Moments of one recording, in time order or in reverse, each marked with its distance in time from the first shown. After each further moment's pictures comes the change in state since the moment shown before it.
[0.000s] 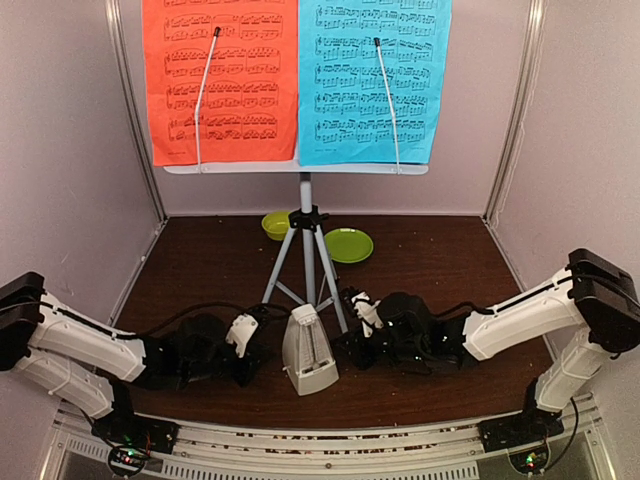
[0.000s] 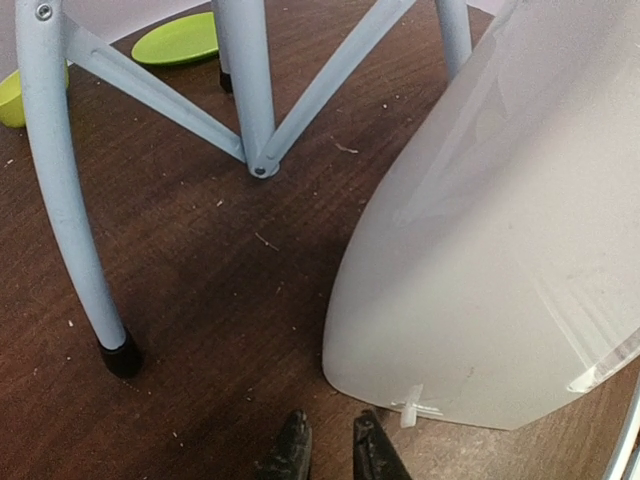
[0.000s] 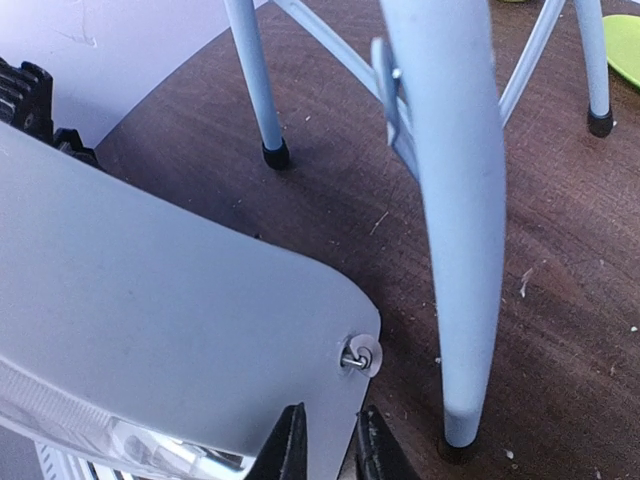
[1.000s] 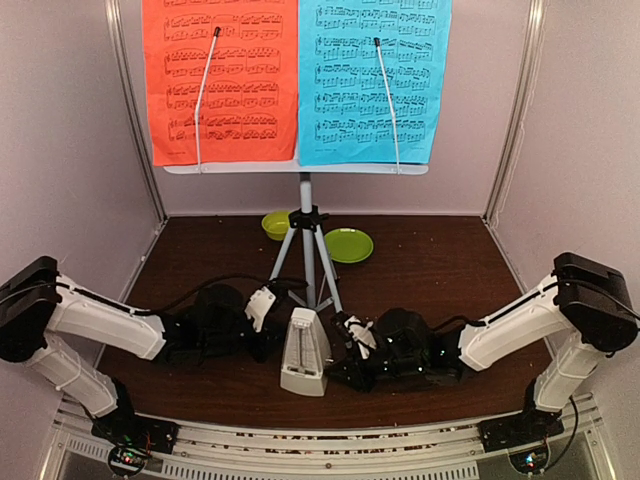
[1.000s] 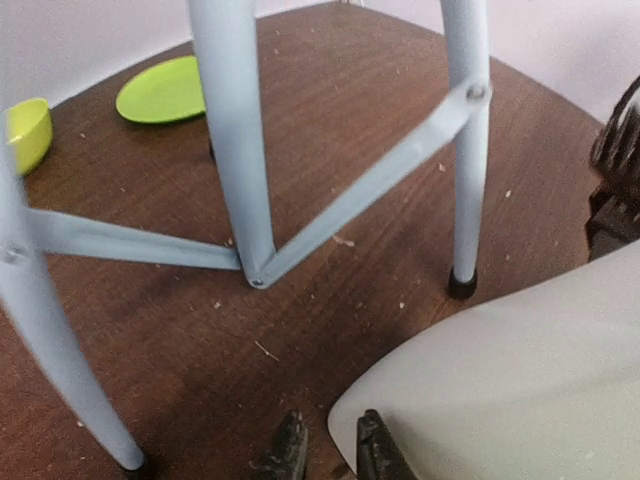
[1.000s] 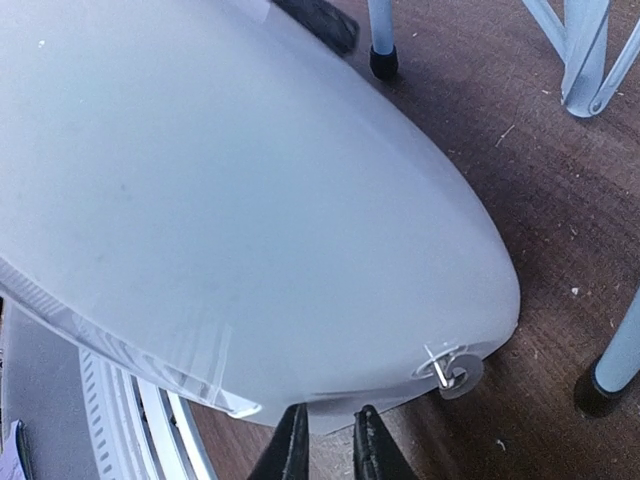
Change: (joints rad) left arm 0.092 0.155 0.200 -0.017 0.134 0.035; right arm 0.033 0.054 -0.063 0.101 -0.228 0.027
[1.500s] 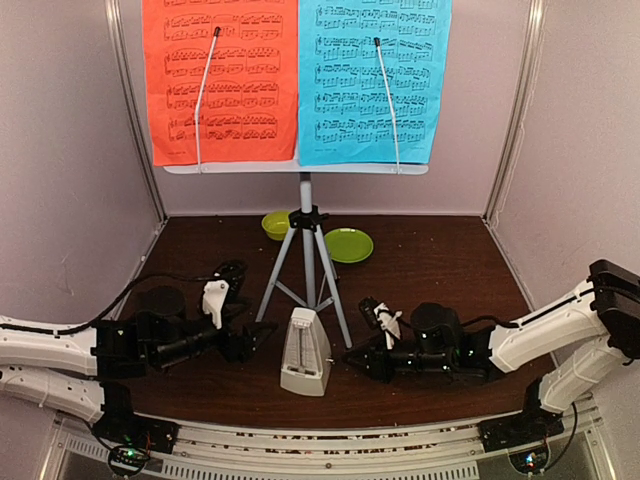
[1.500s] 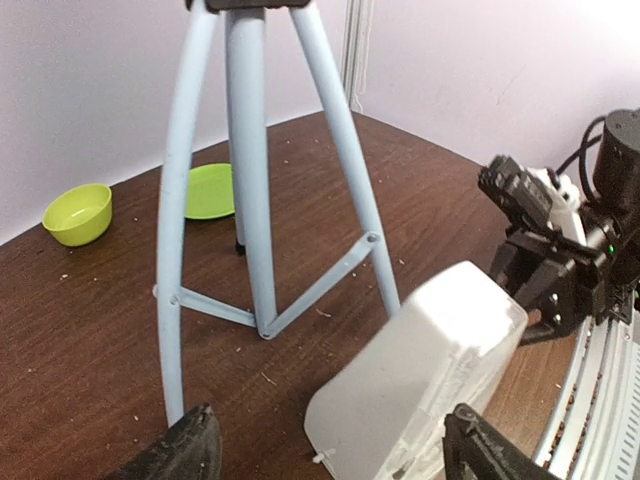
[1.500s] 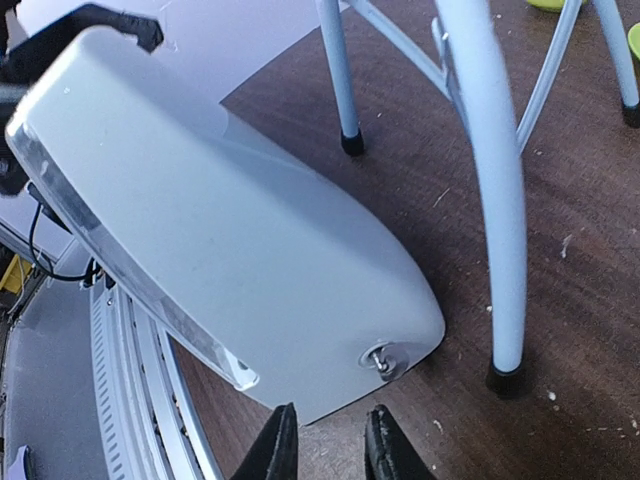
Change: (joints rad) left arm -0.152 -0.537 -0.068 -0.217 -0.228 -0.050; right arm -0.032 -0.193 -0.146 0.082 0.070 0.007
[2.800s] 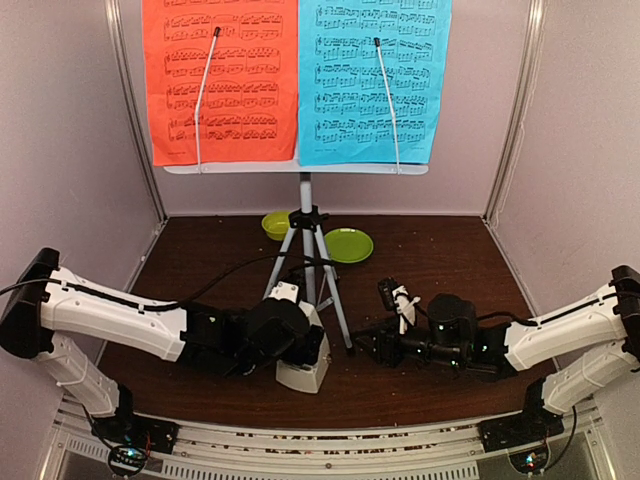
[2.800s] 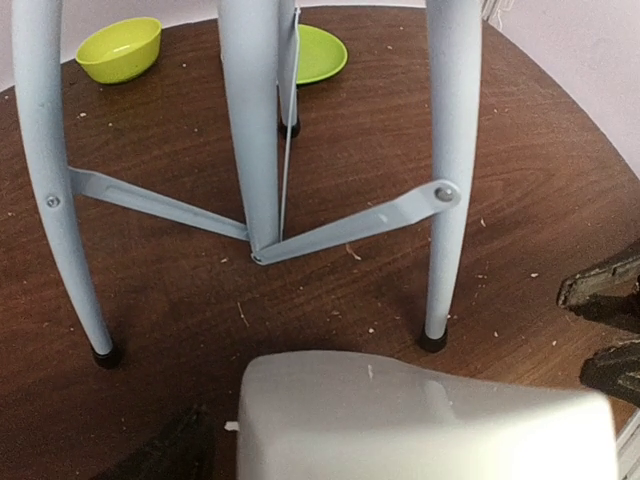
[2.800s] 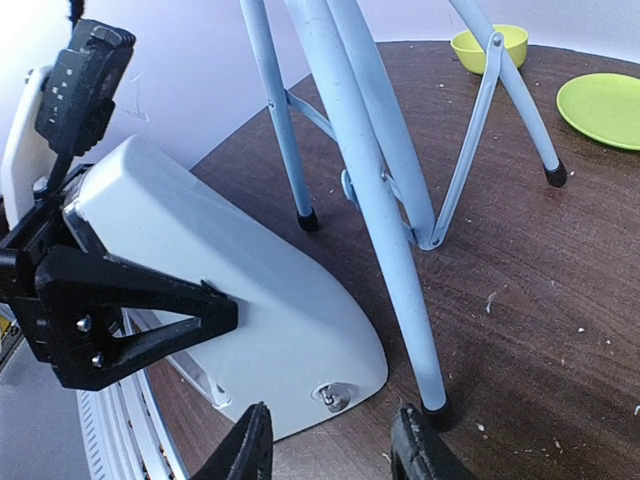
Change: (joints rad) left arm -0.186 0.602 0.485 -0.402 -0.365 -0.529; right arm -0.023 -0.129 -0.022 -0.010 0.157 -0.003
